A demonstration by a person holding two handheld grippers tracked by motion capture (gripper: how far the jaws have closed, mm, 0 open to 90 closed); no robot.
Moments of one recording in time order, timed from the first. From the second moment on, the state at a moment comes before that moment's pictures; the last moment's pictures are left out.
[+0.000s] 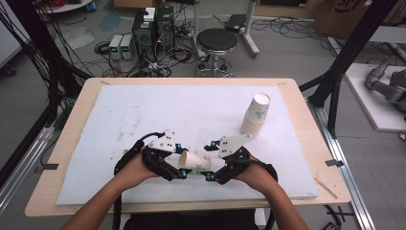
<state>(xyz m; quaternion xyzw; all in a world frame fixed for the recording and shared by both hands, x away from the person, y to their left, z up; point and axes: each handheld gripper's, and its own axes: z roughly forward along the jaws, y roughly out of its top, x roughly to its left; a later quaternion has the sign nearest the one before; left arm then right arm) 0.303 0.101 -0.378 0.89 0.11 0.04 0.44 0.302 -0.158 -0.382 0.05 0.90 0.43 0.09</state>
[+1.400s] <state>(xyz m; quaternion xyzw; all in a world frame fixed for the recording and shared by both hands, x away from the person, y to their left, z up) 0.307 0.086 -0.372 0.92 0.13 0.04 0.37 0.305 -0.117 -0.398 0.01 0.94 0.32 0.09</state>
